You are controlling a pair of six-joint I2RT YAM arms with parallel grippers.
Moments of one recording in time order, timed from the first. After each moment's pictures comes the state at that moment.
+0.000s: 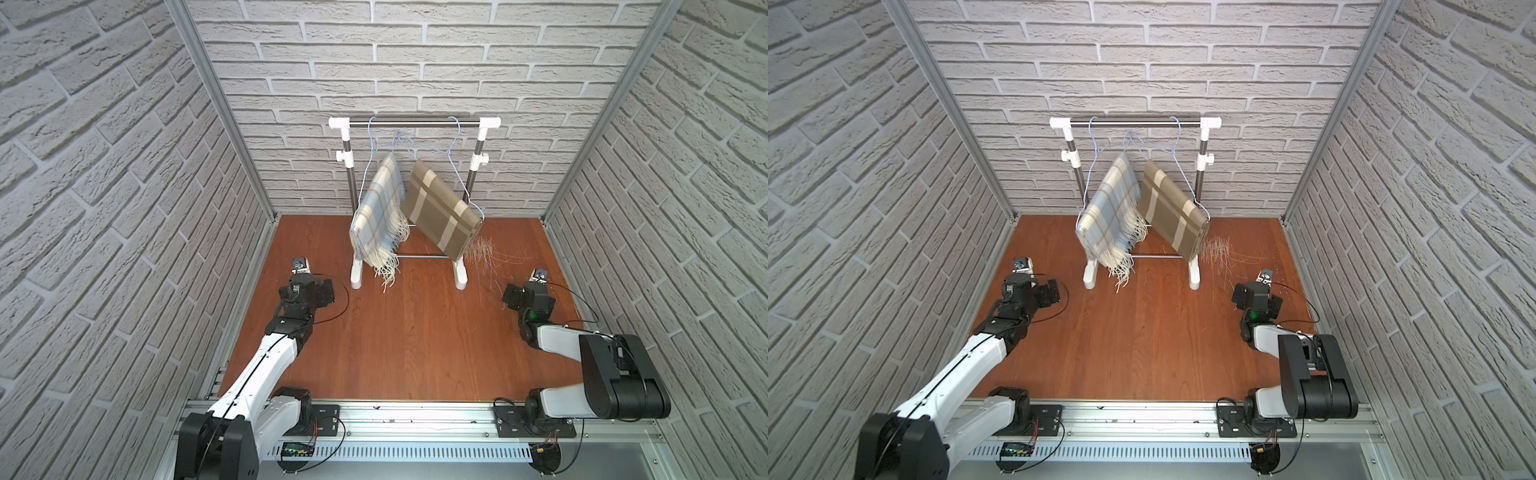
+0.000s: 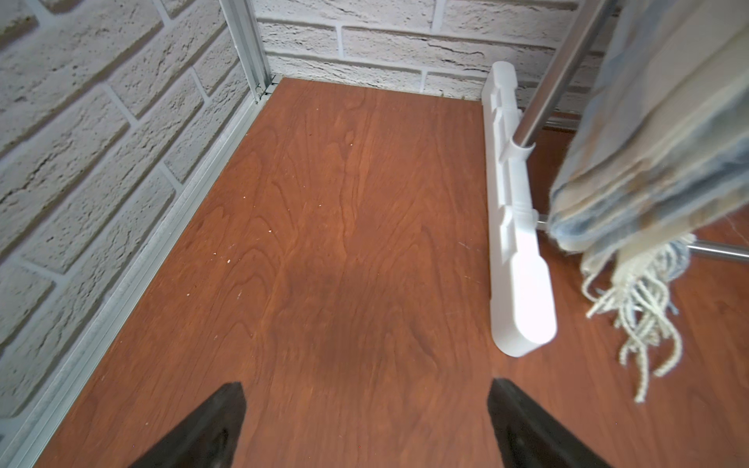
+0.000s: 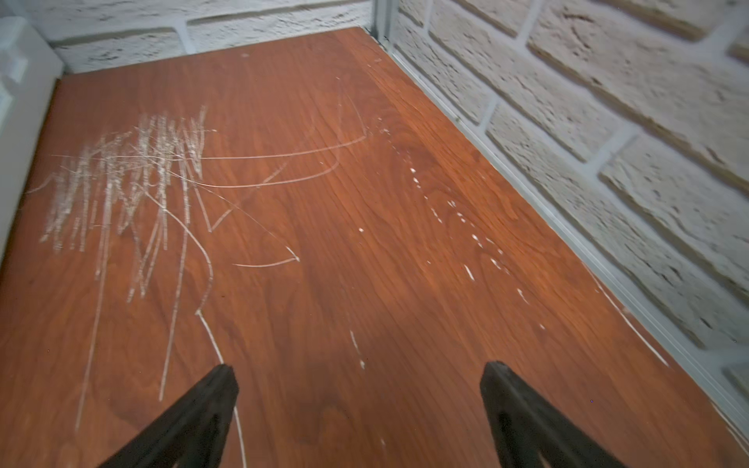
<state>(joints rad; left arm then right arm) -0.05 1.01 0.51 -0.06 -0.25 -0.16 0.03 1.44 0.38 0.54 0.35 0.19</state>
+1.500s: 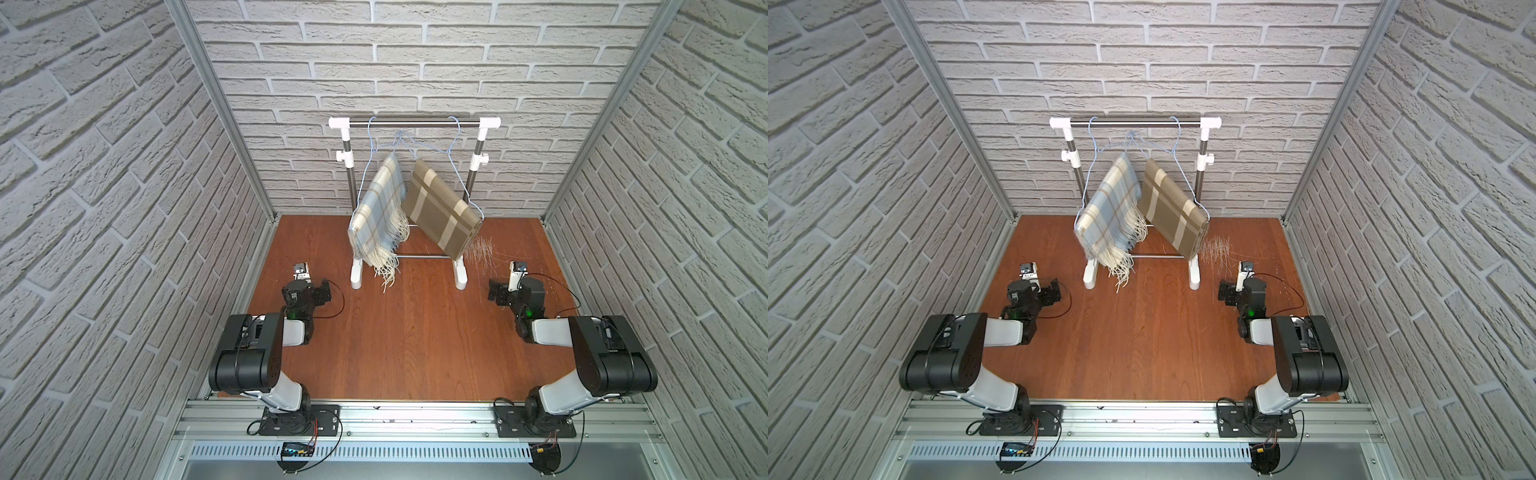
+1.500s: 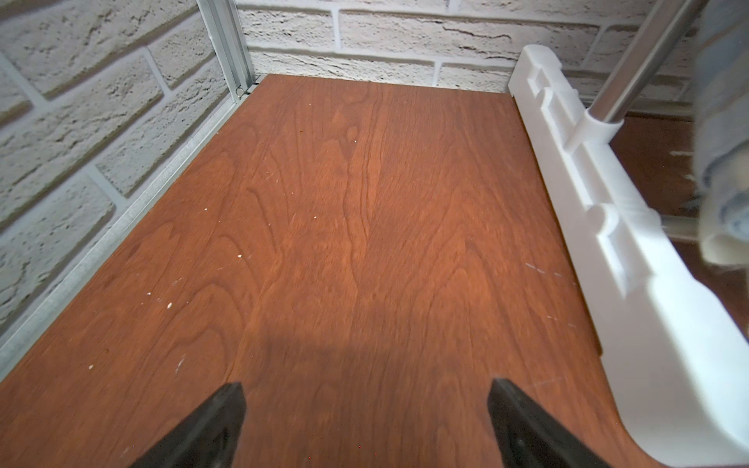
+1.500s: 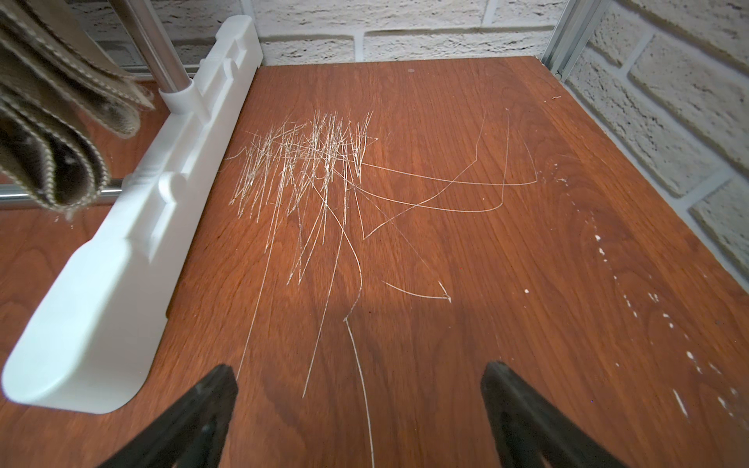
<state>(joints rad) 0.08 1.55 0.38 0.74 -0.10 -0.04 0.03 1.55 0.41 0.69 0.05 0.05</state>
